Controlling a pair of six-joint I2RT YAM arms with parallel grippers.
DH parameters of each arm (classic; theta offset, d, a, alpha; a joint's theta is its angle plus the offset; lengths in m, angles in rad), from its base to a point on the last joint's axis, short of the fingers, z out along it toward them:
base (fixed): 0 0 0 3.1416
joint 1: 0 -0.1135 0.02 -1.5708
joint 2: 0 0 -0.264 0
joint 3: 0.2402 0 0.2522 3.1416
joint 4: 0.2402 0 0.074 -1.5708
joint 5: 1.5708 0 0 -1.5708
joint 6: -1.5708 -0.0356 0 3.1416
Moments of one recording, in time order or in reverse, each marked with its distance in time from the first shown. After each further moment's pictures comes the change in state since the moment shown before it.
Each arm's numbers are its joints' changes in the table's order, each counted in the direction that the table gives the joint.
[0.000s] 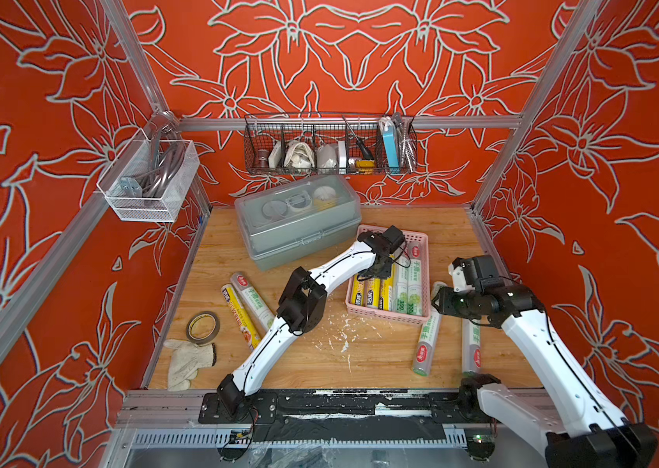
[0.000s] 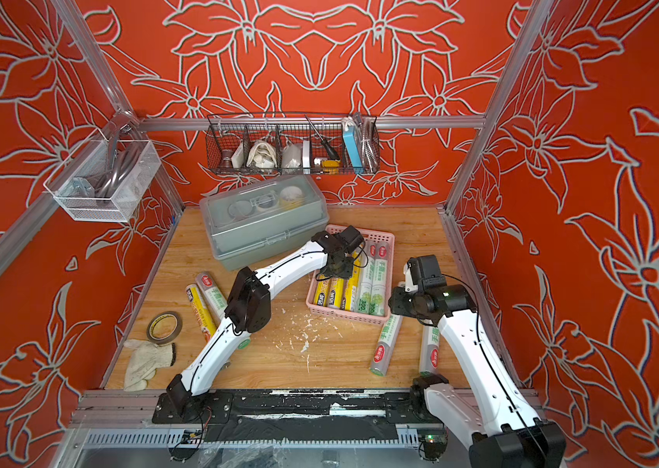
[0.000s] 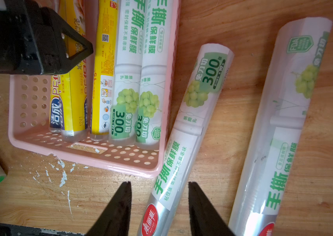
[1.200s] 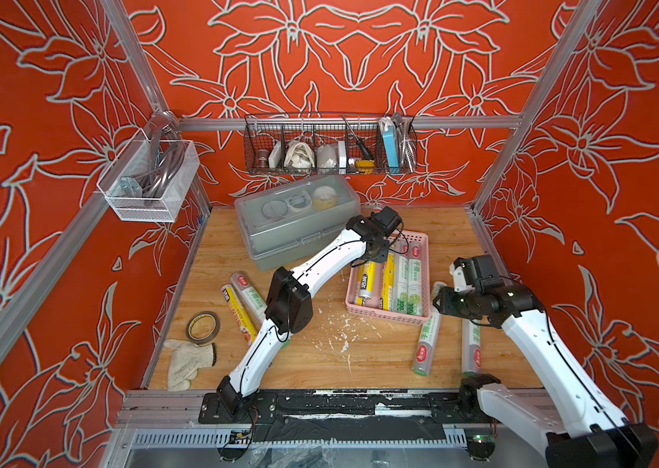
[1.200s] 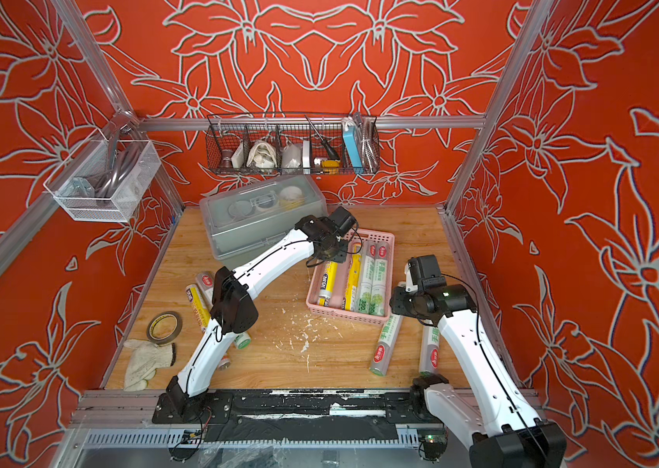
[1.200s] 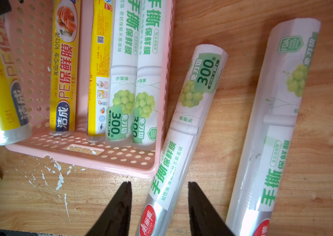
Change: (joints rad) left arm -0.024 0.133 0.036 0.041 -0.065 -0.099; right arm -0.003 0.000 0.003 0.007 0.025 -0.011
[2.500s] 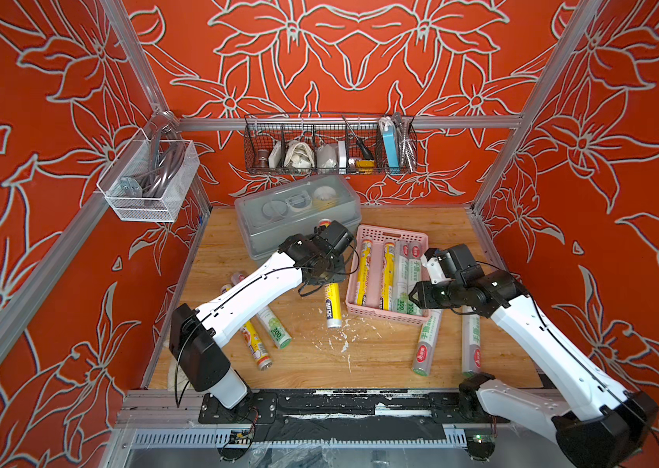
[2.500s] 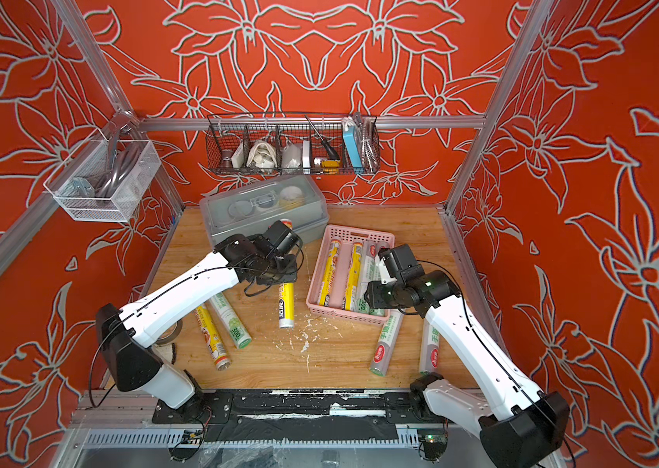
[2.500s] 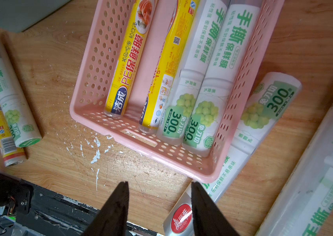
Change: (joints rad) left arm -0.024 0.766 -0.772 -0.034 0.016 0.253; right arm -0.252 -0.096 0.146 -0.003 -0.023 -0.011
